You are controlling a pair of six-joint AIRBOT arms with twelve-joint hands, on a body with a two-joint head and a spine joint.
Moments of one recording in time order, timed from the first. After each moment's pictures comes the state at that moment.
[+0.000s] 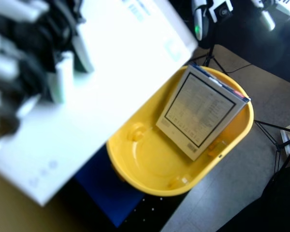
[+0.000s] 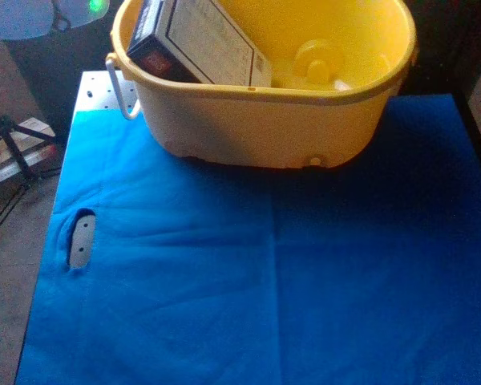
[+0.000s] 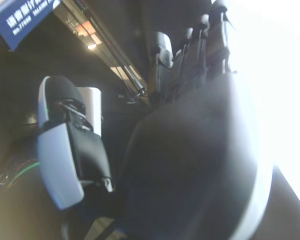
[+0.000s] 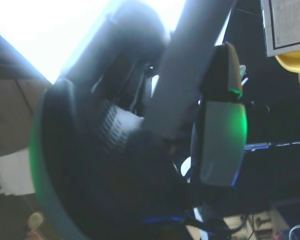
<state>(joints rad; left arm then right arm) 0.35 -0.89 1.20 -0.33 -0.69 1.12 -0.08 -1.01 1.21 -0.72 0.62 -0.42</state>
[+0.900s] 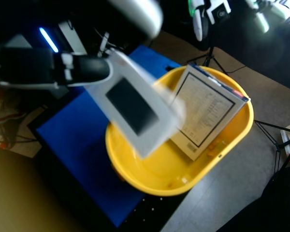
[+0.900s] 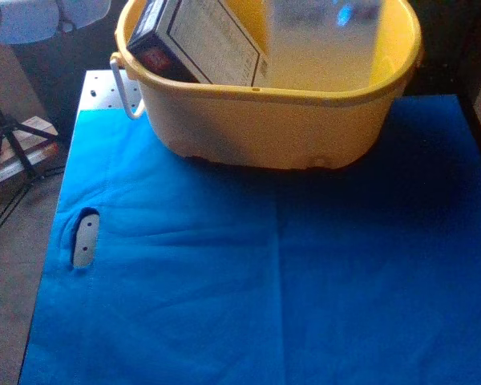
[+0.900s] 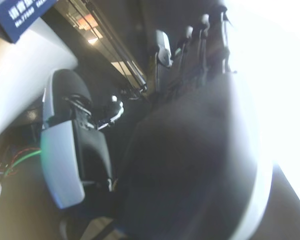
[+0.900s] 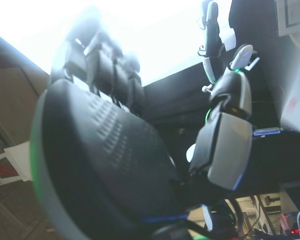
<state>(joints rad) 0.36 -0.89 1.18 -0.32 -0.71 1.09 -0.12 -1.02 1.22 -0.66 0.71 -0.42</state>
